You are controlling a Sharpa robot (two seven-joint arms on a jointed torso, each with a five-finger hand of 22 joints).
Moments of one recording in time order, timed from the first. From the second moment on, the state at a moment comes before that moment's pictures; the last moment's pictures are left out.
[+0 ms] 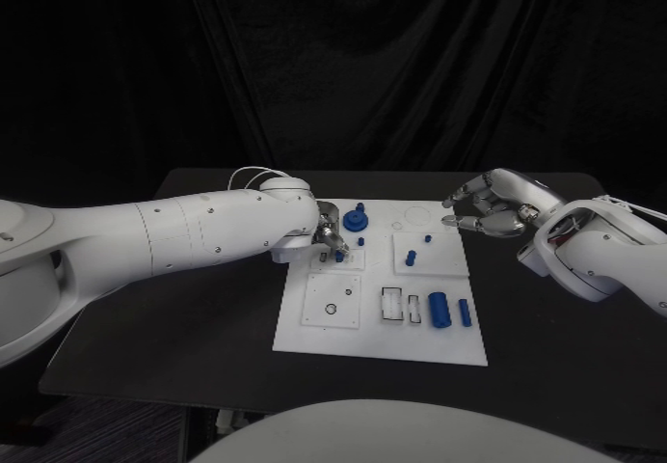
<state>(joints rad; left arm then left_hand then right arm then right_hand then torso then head) 1.28 -0.52 -0.21 1.26 -1.08 0.13 -0.54 1.10 -0.01 0.34 0.11 0.48 0.99 0.04 0.31 0.90 1.47 -0.03 1.57 1.31 1.47 -0.08 1.57 1.31 0.01 1.47 0.03 1.56 1.31 1.31 -0.94 -0.25 1.56 -1.18 -0.45 0.08 1.43 -0.09 0.15 0.28 0.16 0.93 0.13 0.15 0.18 1.46 0.05 1.57 1.31 1.47 -0.03 1.56 1.31 0.04 1.47 0.08 1.43 1.31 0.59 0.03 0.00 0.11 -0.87</state>
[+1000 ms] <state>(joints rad) 1.27 -0.53 -0.21 1.26 -1.07 0.10 -0.54 1.10 -0.01 0.35 0.11 0.48 0.99 0.04 0.31 0.90 1.47 -0.03 1.57 1.31 1.47 -0.08 1.57 1.31 0.01 1.47 0.03 1.56 1.31 1.31 -0.94 -0.25 1.56 -1.18 -0.44 0.07 1.44 -0.08 0.15 0.28 0.17 0.93 0.13 0.15 0.18 1.46 0.05 1.57 1.31 1.47 -0.03 1.56 1.31 0.04 1.47 0.08 1.43 1.31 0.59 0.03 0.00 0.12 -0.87</state>
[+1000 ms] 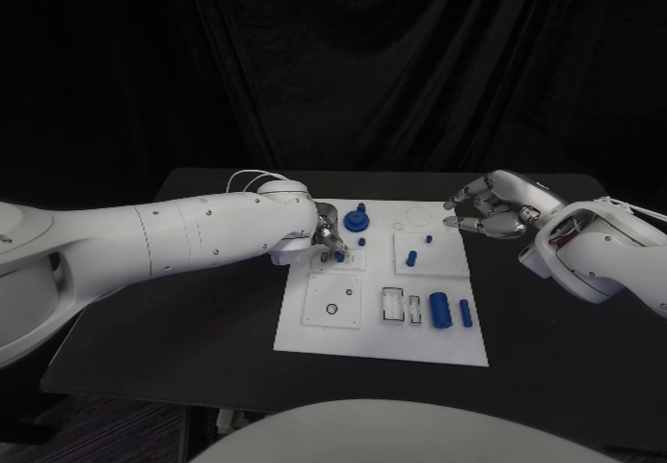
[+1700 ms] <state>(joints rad) 1.27 -0.54 -0.21 1.27 -1.07 0.10 -0.54 1.09 -0.02 0.36 0.10 0.48 1.00 0.04 0.30 0.90 1.47 -0.03 1.57 1.31 1.47 -0.08 1.57 1.31 0.01 1.47 0.03 1.56 1.31 1.31 -0.94 -0.25 1.56 -1.18 -0.44 0.07 1.44 -0.08 0.15 0.28 0.17 0.93 0.13 0.15 0.18 1.46 0.05 1.57 1.31 1.47 -0.03 1.56 1.31 0.04 1.47 0.08 1.43 1.31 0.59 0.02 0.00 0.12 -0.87</state>
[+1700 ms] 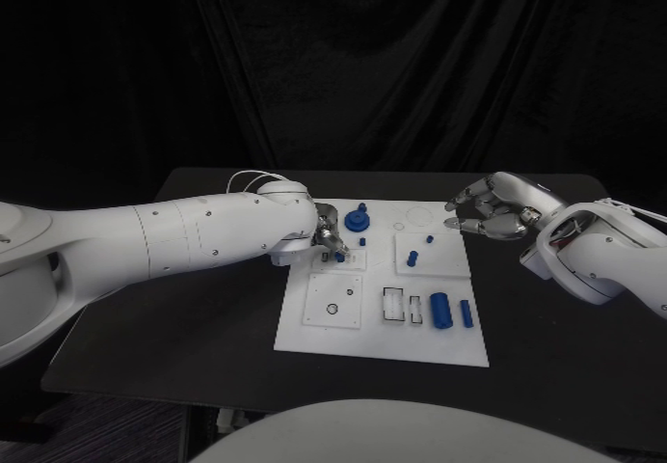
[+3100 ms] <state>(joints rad) 1.26 -0.54 -0.21 1.26 -1.08 0.11 -0.55 1.01 0.00 0.36 0.13 0.25 1.01 0.04 0.25 0.92 1.47 -0.03 1.57 1.31 1.47 -0.08 1.57 1.31 0.01 1.47 0.03 1.54 1.31 1.31 -0.94 -0.25 1.55 -1.18 -0.44 0.06 1.44 -0.08 0.15 0.28 0.18 0.93 0.13 0.15 0.18 1.46 0.05 1.57 1.31 1.47 -0.03 1.56 1.31 0.04 1.47 0.08 1.43 1.31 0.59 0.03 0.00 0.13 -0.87</state>
